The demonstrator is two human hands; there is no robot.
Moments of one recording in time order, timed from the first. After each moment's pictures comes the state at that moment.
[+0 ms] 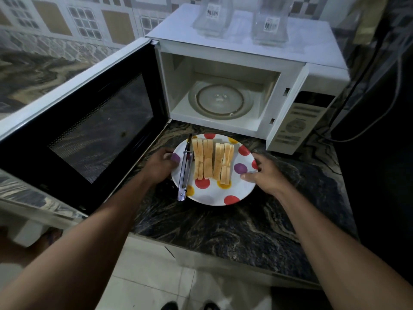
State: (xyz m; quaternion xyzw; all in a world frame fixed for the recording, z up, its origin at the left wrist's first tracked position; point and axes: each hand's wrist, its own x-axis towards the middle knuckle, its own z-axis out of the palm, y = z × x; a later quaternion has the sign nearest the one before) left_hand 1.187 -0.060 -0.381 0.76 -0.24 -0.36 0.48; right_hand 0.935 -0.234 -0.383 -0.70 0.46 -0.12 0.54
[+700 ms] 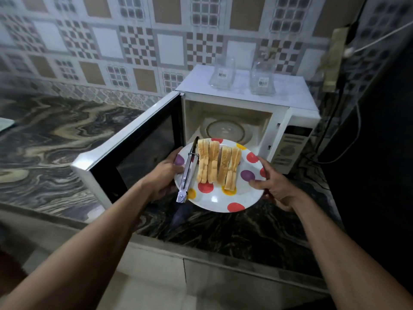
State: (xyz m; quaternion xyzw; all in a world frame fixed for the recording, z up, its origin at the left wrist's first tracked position) left_hand 1.181 0.002 -0.271 0.59 -0.28 -0.47 0.59; right_hand 0.925 -0.167 -0.284 -0.63 0.32 -0.19 0.68
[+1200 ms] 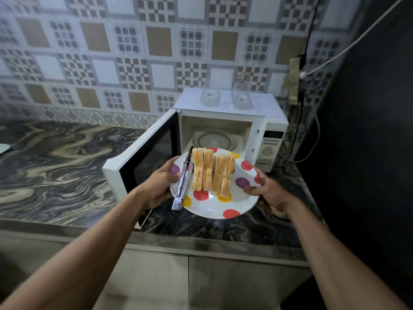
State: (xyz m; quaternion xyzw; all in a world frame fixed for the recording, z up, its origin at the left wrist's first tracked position) left_hand 1.166 0.081 -0.225 0.52 -0.30 -0.54 0.59; right_hand 0.896 -0.062 -0.243 -0.61 0.32 -0.25 0.68
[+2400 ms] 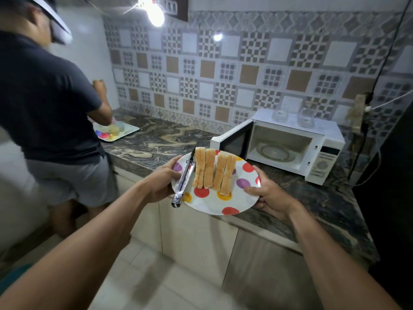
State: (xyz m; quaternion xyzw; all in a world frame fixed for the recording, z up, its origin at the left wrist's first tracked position) left_hand 1.138 0.422 -0.172 0.55 -0.26 -0.44 0.66; right_hand 0.915 0.202 -0.180 -0.69 0.16 -0.13 0.70
